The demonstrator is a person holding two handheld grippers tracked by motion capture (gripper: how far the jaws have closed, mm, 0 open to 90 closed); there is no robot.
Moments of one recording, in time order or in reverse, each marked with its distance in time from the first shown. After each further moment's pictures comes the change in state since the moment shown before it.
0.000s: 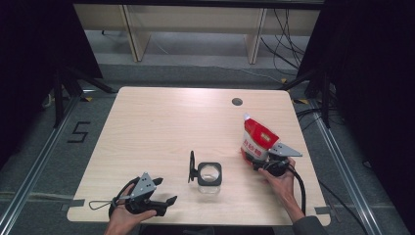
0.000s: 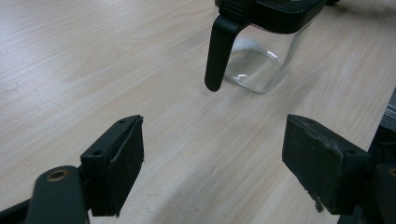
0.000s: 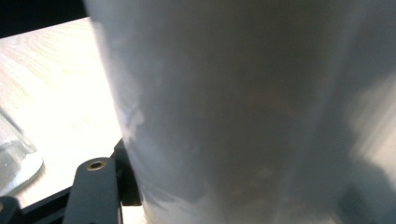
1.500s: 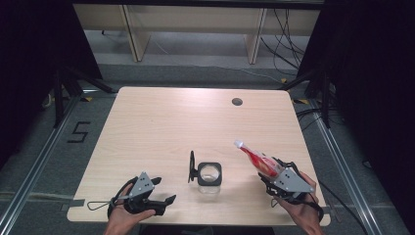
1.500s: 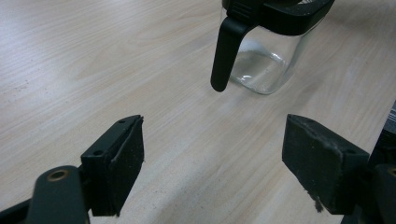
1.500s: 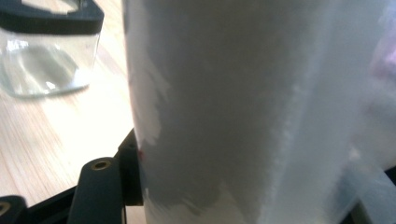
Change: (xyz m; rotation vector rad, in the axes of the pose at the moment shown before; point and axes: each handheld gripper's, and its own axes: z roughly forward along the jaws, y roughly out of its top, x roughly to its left) left arm 0.005 0.000 -0.003 -0.004 0.011 0.012; right arm 0.063 0.013 -0.095 0.058 -0.185 -0.574
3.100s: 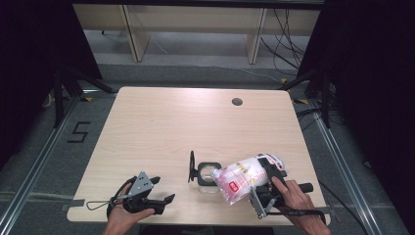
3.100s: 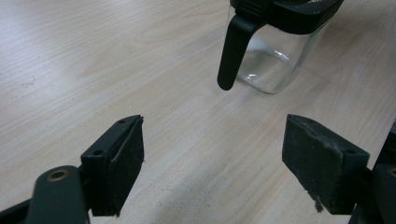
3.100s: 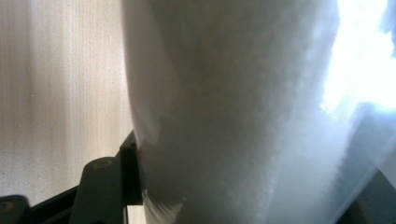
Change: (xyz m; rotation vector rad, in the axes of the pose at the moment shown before) left arm 0.002 -0.001 0.000 0.002 0.012 -0.006; right arm 0.041 0.035 0.012 0.240 -0.177 -0.893
